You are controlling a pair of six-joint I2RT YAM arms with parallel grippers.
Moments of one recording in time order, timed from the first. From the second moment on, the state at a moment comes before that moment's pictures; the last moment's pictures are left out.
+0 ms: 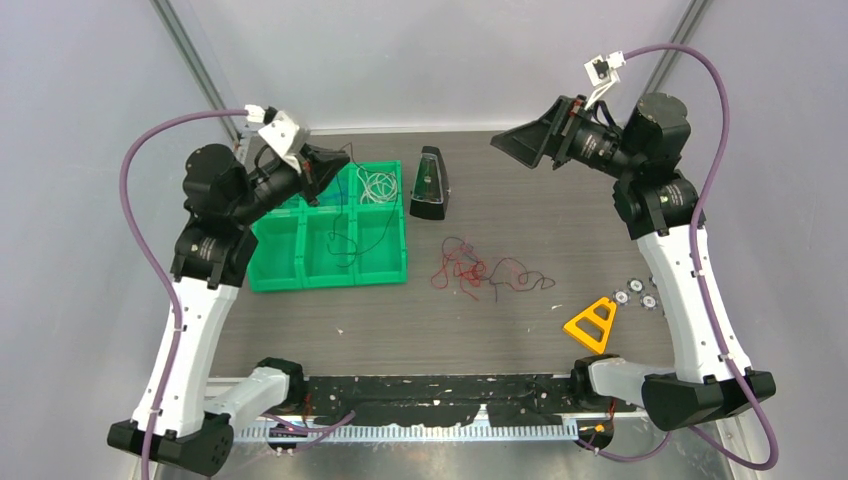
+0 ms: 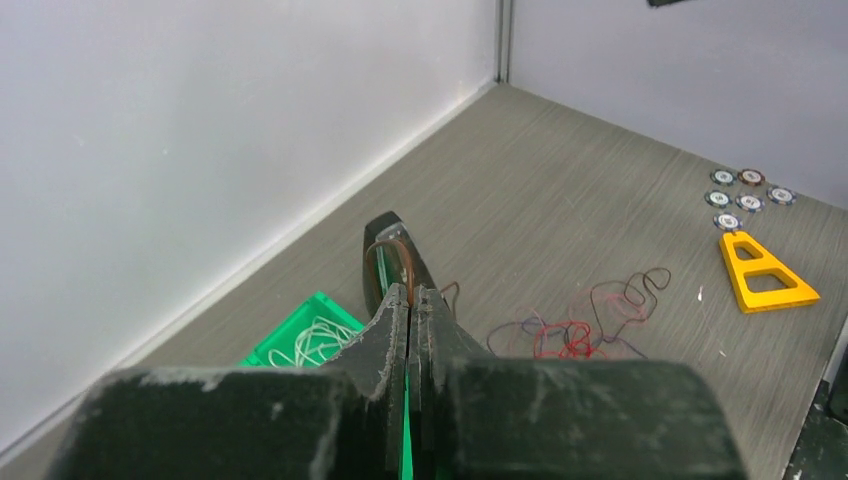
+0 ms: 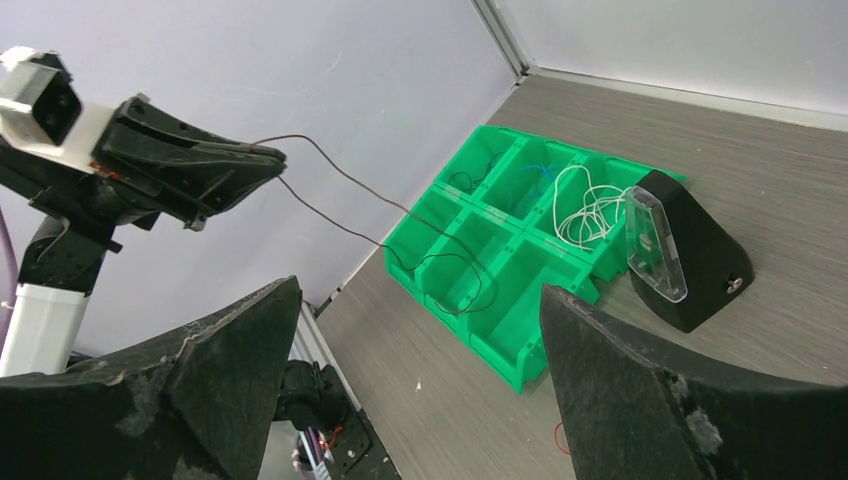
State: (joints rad) left arm -0.22 1.00 1.37 -0.34 0.60 0.10; right arm 0.18 1.20 1.53 -0.33 -0.76 0.57
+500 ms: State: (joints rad) left arm -0.22 1.14 1.26 -0.21 0.56 0.01; right arm 0.18 1.20 1.52 -0.38 -0.74 0.53
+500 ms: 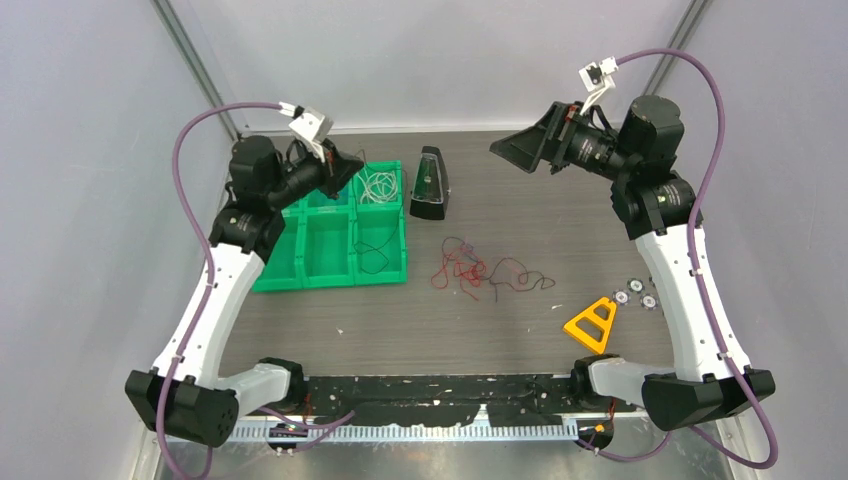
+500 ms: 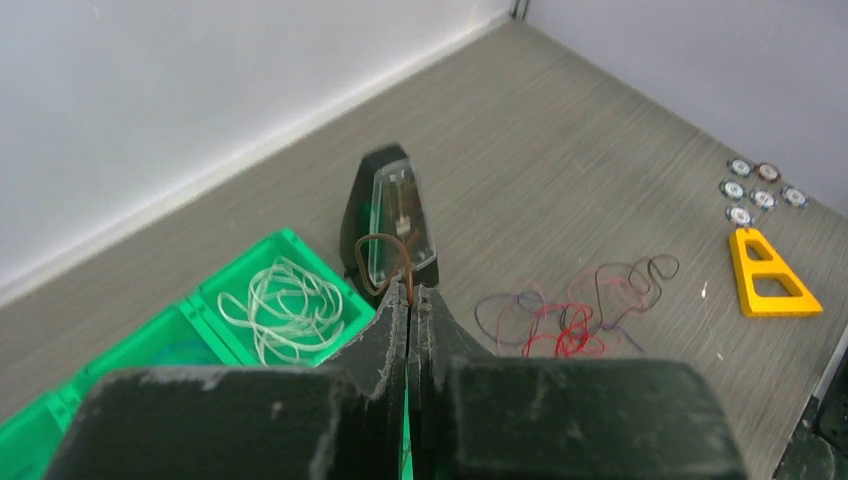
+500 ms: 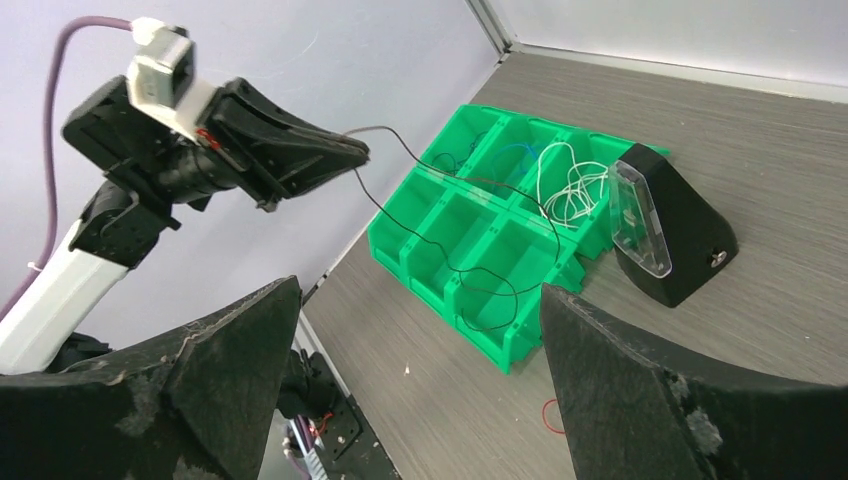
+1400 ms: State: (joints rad) left arm -0.31 1.58 1.08 -0.31 0.36 0.04; right arm 0.18 1.22 1.49 -0.45 -0.73 0.42
